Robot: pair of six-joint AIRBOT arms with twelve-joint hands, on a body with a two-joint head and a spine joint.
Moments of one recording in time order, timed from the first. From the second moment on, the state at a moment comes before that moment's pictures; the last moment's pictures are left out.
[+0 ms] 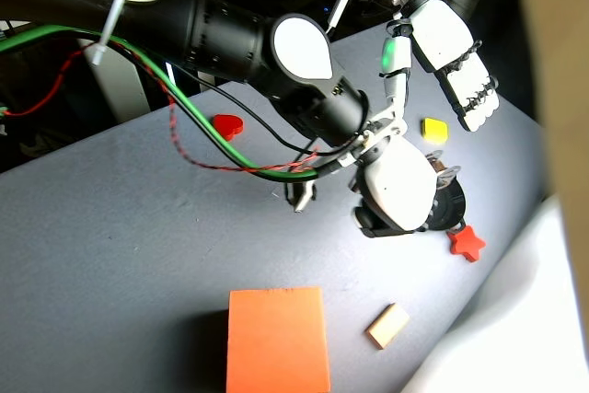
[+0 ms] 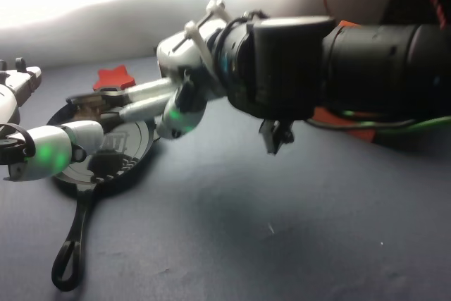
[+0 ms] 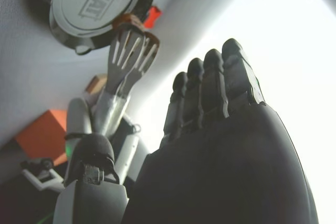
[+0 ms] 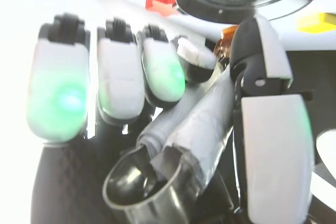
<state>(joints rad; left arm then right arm) 0.52 -0.67 0.56 -1.40 -0.99 2.01 -0.14 -1.73 1.48 -1.11 -0.50 0.26</state>
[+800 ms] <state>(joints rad) 0.52 -0.67 0.56 -1.40 -0.99 2.01 -0.17 -1.72 1.50 -1.11 -0.50 0.24</state>
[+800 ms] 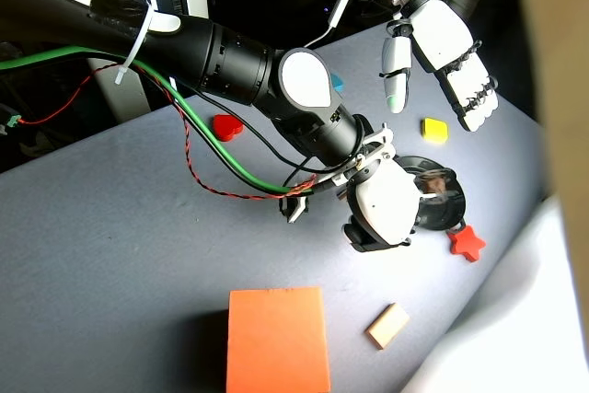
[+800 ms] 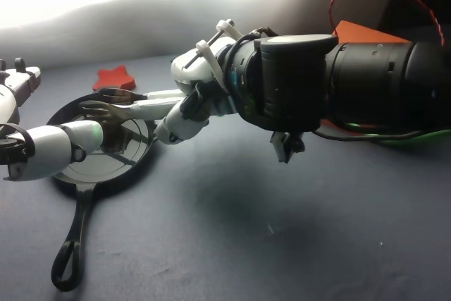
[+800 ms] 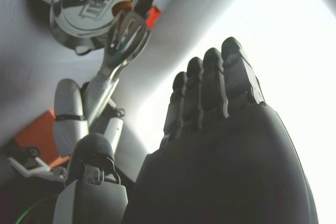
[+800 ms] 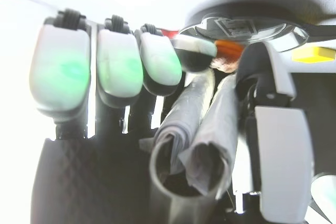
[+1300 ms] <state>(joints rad) 0.52 -0.67 0.56 -1.40 -0.99 2.01 -0.17 -1.68 1.43 -1.11 -0.49 0.21</state>
